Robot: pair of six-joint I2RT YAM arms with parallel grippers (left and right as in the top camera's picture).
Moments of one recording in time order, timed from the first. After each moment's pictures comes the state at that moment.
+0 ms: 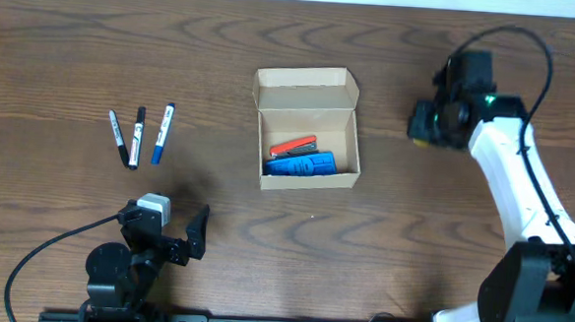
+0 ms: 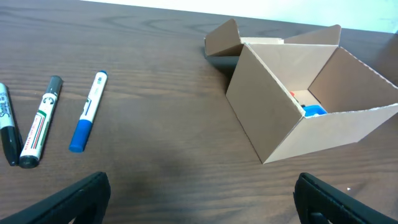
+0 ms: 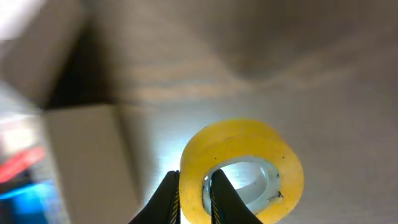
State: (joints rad) left arm -0.02 0.01 0.14 -0.49 0.31 -0.10; right arm 0.04 1.68 1.36 -0.86 -0.10 0.26
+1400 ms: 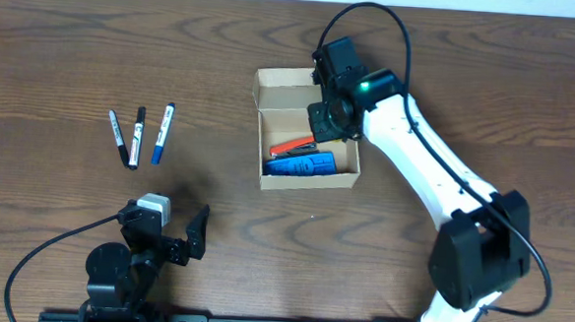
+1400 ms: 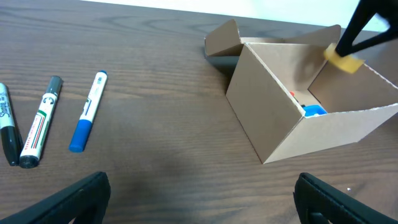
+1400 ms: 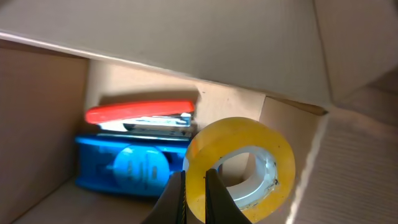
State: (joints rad) left arm -0.02 0.01 0.14 -0.49 0.31 -0.10; right arm 0.49 1.90 1.59 -0.95 0.03 0.24
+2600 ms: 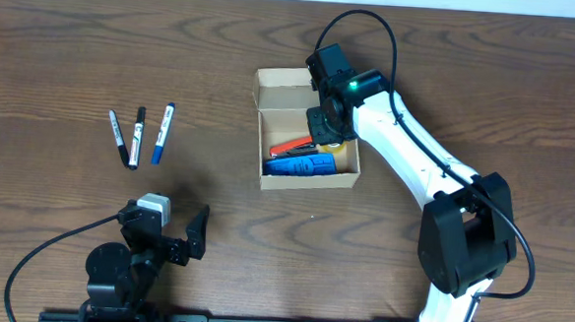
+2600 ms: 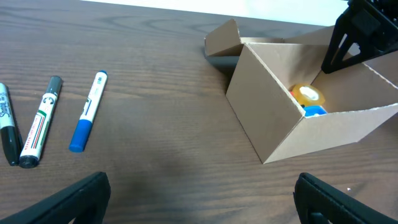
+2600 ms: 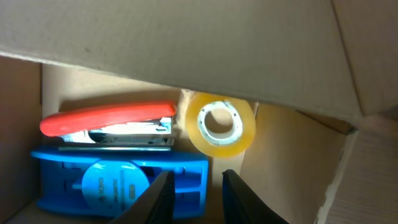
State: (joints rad) left arm -0.02 0.01 0.14 -0.49 0.31 -0.10; right arm 0.49 1.98 1.59 -0.95 0.07 0.25
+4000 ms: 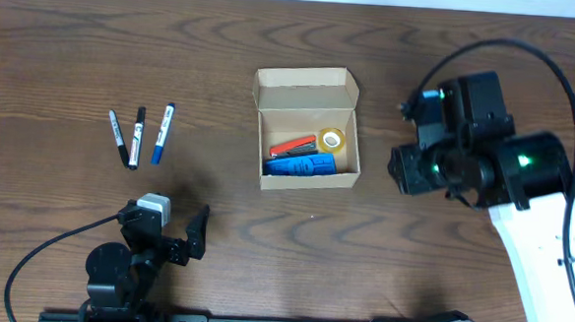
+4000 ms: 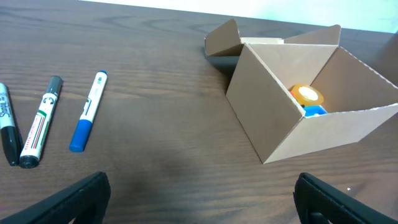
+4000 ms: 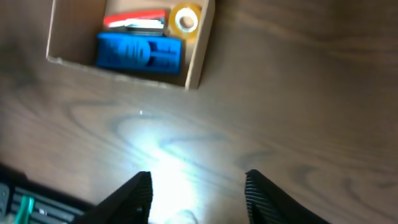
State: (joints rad) left arm -0.02 0.01 0.14 -0.49 0.31 -0.10; right arm 0.27 1.30 1.48 -1.37 -0.11 0.02
